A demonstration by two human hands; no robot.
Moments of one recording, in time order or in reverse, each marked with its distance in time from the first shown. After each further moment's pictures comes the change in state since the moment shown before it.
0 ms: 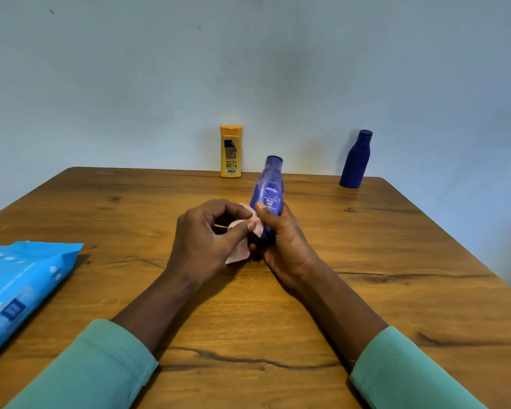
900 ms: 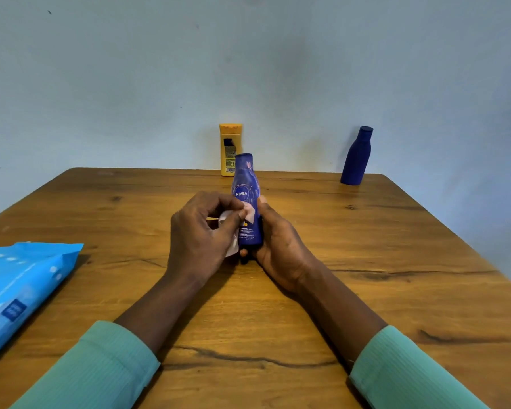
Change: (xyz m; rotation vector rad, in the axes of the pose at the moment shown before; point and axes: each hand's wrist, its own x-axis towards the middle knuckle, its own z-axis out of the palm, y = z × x) left_hand 0.002 -0.002 0.006 0.133 0.184 0.064; right_hand -0.004 0.002 0.007 -0.024 -0.111 0.062
